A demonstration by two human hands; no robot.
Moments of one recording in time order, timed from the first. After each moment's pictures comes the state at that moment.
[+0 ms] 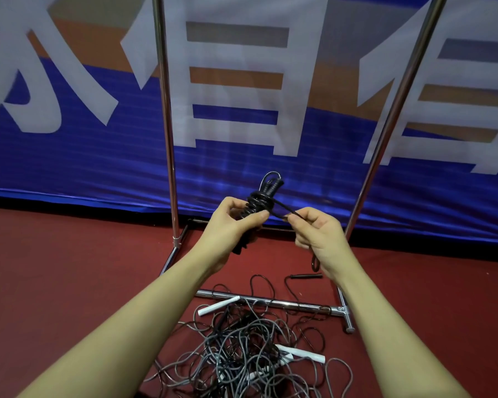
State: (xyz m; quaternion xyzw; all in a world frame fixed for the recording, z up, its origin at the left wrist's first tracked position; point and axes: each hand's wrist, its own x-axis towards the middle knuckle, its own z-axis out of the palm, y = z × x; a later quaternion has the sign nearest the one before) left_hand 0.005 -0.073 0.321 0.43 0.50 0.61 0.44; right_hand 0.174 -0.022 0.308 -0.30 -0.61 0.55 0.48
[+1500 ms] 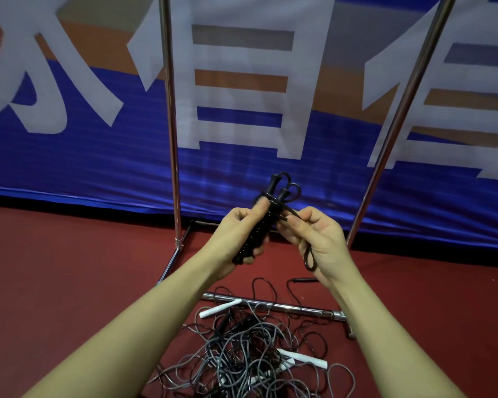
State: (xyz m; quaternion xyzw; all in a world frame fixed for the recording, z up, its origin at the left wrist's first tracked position) left_hand 0.012 -0.080 0.332 0.45 0.48 0.54 0.53; right_hand 0.160 -0.043 0.322 -0.21 -0.49 0.67 0.52
